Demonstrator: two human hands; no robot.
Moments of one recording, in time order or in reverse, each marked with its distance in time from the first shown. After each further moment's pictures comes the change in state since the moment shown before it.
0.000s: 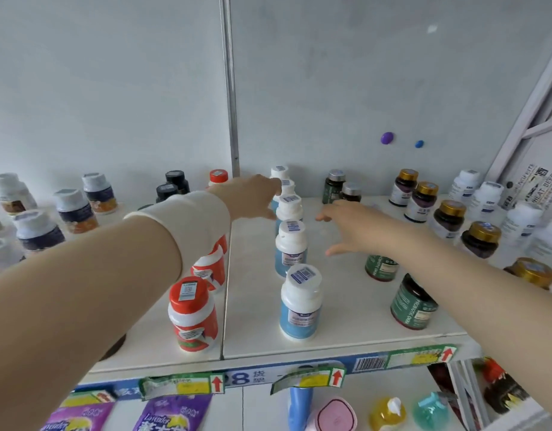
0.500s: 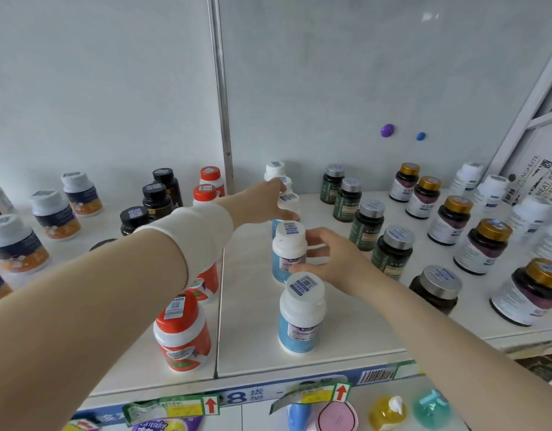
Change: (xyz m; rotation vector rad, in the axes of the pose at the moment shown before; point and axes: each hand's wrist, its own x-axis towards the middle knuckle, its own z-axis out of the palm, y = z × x) left_hand 0.019 0.021 0.018 -0.450 -0.007 -0.102; right_hand 0.001 -0.019 0.065 0.971 0.153 0.117
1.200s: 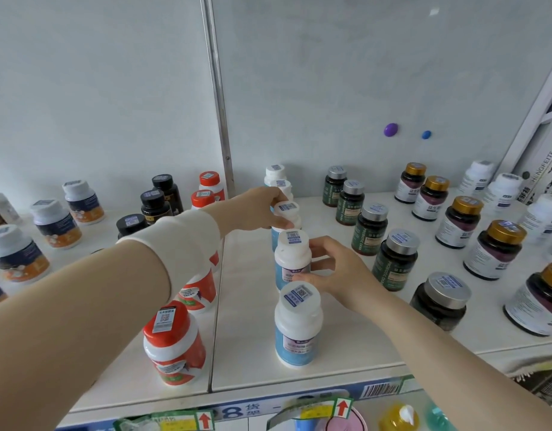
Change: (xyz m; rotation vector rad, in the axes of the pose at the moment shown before) left_hand 0.006 -0.008 0.000 -0.150 -0.072 -0.020; right_hand -0.002 0.014 0.002 0.105 0.026 0.002
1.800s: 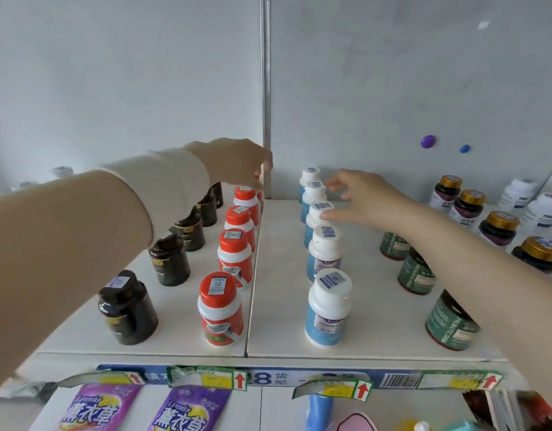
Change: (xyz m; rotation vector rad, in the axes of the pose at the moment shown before) left_hand -0.060 -0.017 -0.088 0.556 0.146 -0.032; right_hand 0.024 -0.100 -0.032 -0.691 -0.033 -0.229
